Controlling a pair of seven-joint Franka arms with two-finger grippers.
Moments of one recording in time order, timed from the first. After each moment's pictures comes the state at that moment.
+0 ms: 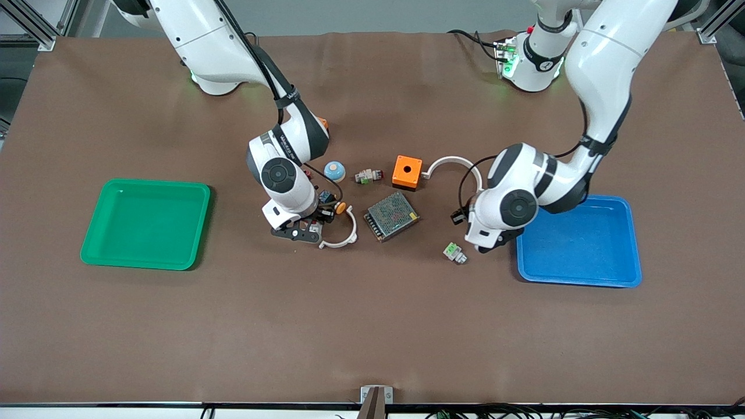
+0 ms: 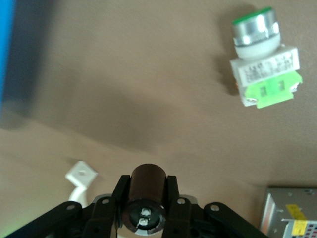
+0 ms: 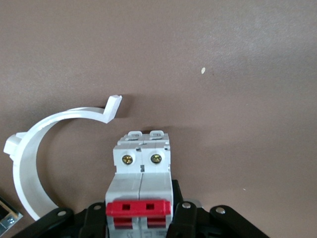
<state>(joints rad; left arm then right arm) -0.07 0.61 -0.42 -1.81 0.05 2.11 -0.97 0.62 0.59 -0.04 -1.84 0.14 2.40 0.66</state>
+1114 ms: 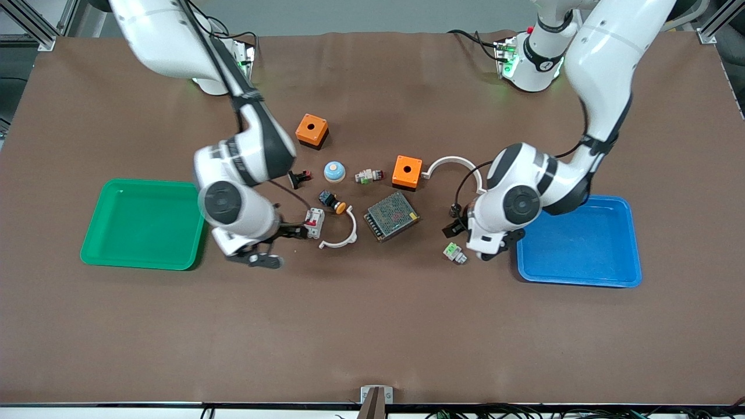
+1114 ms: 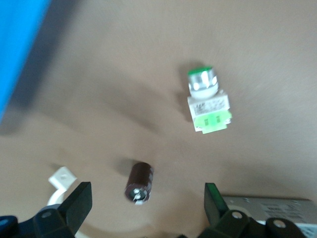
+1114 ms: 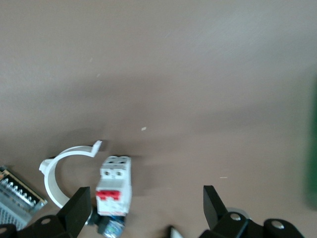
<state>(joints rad) -0.06 0.55 -0.41 -1.72 0.05 2.08 -1.03 0.43 0.54 -0.08 -1.50 0.13 1.91 0.45</state>
